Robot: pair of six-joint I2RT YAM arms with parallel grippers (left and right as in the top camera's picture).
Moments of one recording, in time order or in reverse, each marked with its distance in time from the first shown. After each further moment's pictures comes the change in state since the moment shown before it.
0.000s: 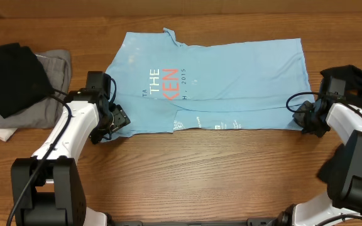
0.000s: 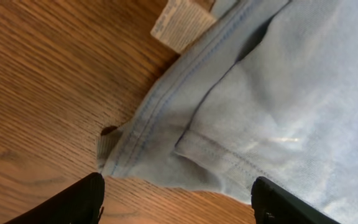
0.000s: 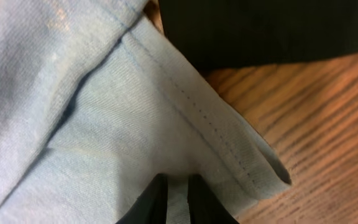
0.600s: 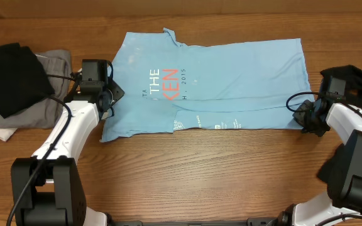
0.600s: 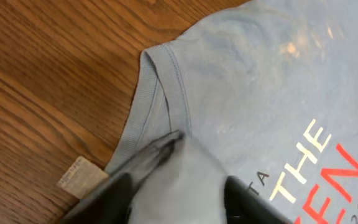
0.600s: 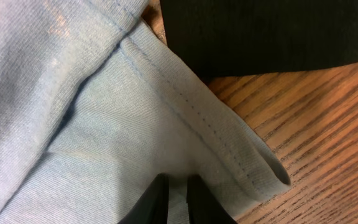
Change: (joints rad) left arm -0.001 0.000 0.003 0.439 -0.042 -0.115; right arm 0.000 0.003 -0.001 0.035 0.000 0.000
